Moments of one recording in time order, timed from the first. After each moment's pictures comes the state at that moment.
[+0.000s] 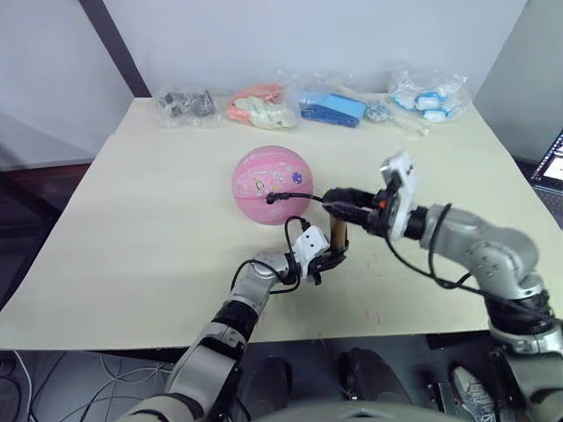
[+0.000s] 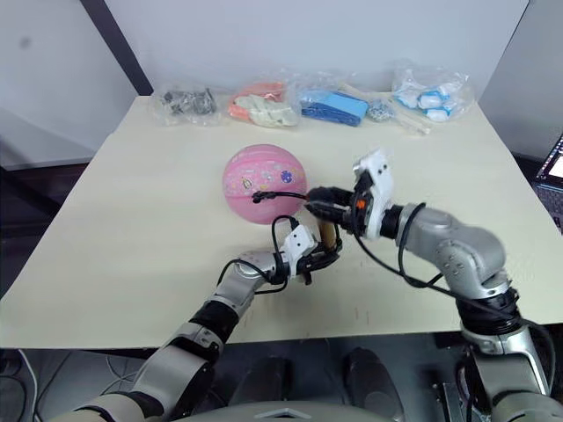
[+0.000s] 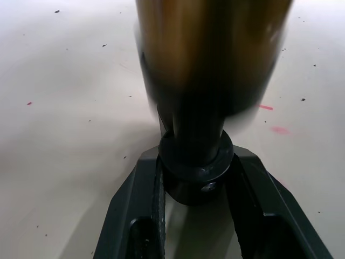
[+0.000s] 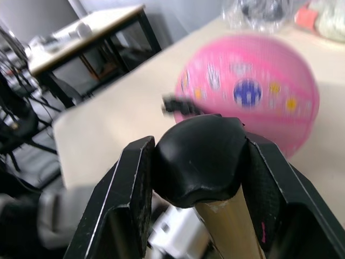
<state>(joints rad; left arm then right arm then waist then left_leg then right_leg) -0.49 0.15 -0.28 0.73 0.03 -0.17 -0.82 -0.44 -0.45 0.15 -0.29 0.76 0.84 0.53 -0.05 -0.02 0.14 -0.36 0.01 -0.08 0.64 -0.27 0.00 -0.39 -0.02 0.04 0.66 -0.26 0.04</state>
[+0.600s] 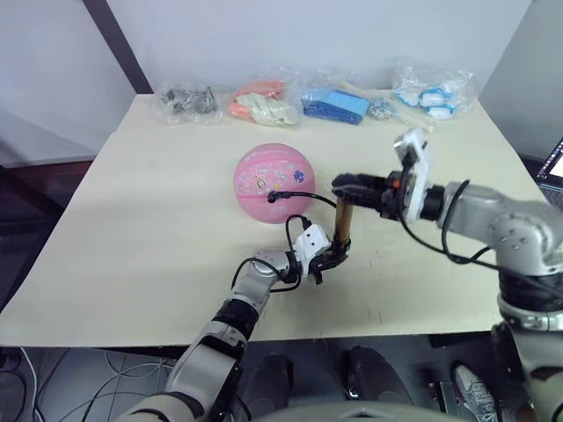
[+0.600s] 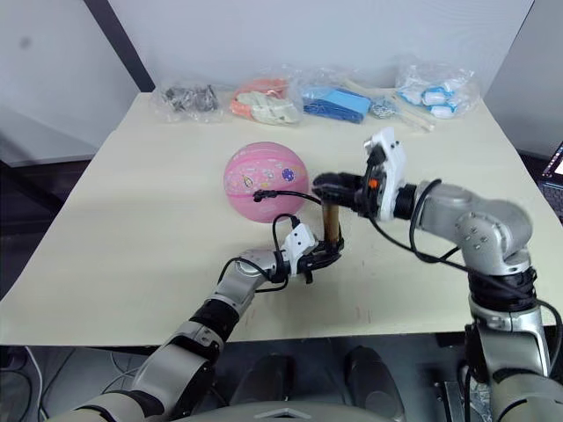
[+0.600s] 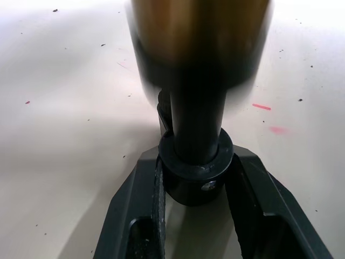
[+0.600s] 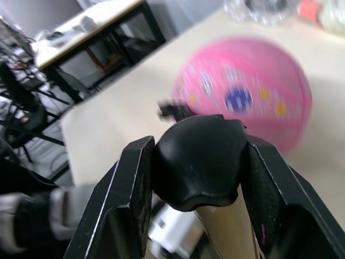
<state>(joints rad) -0.49 0.14 -0.28 0.72 0.02 -0.16 -0.83 -0.72 -0.51 -0.10 -0.29 0.99 1.19 0.49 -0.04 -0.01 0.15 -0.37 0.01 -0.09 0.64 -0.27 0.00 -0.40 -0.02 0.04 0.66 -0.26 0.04</state>
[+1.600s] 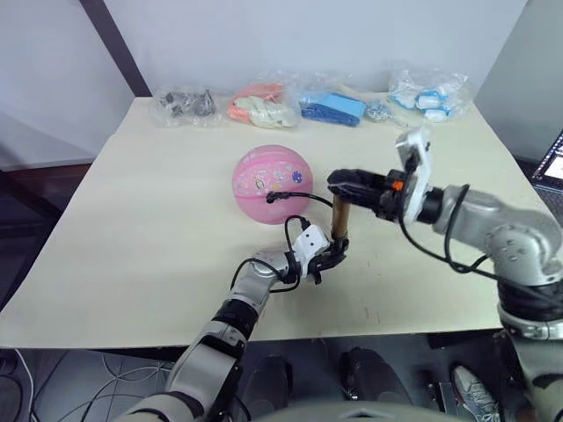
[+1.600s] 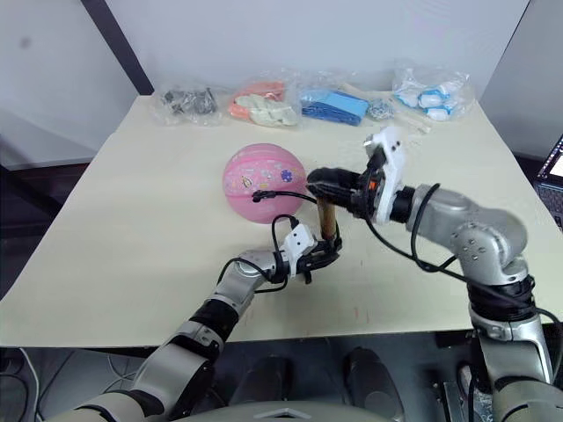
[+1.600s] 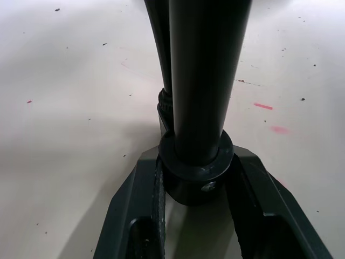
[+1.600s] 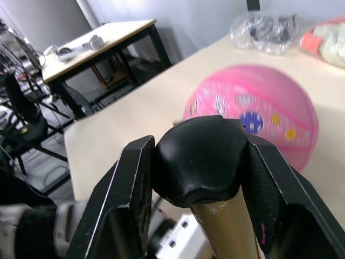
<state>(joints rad) -0.49 0.15 -0.28 0.73 0.02 -0.17 -0.82 -0.52 -0.47 0.07 -0.31 0.86 0.91 0.53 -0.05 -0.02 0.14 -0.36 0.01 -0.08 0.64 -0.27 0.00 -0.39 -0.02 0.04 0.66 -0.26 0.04</state>
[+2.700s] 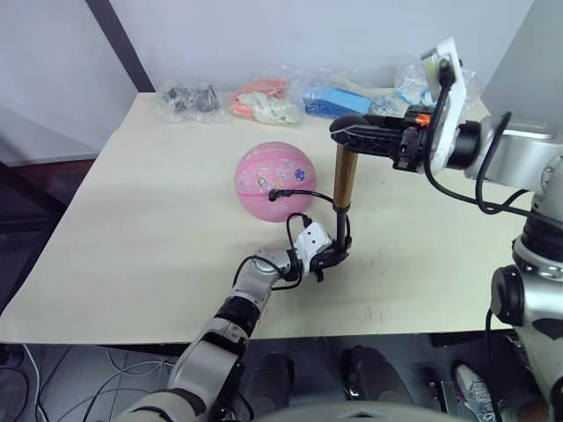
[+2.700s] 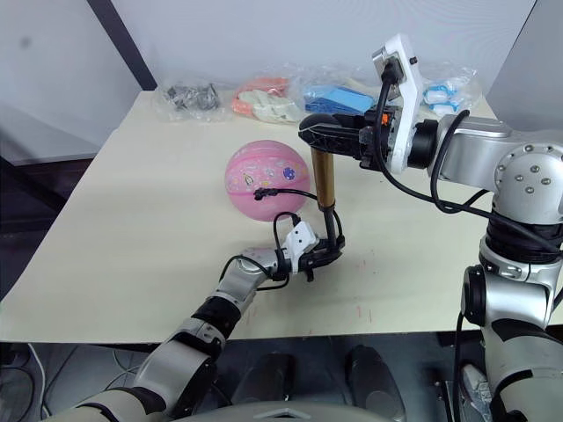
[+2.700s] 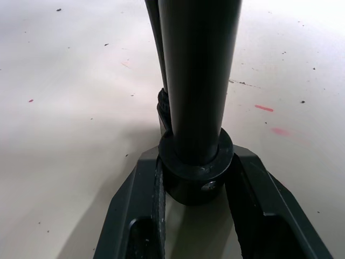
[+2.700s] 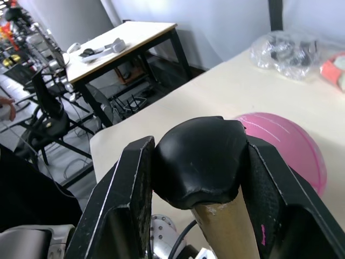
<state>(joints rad) -0.53 0.14 -0.28 0.76 0.01 -0.18 -0.83 -0.99 -0.51 -0.20 -0.20 1.16 1.38 0.36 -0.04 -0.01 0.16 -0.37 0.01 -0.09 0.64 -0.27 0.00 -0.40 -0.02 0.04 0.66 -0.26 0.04</state>
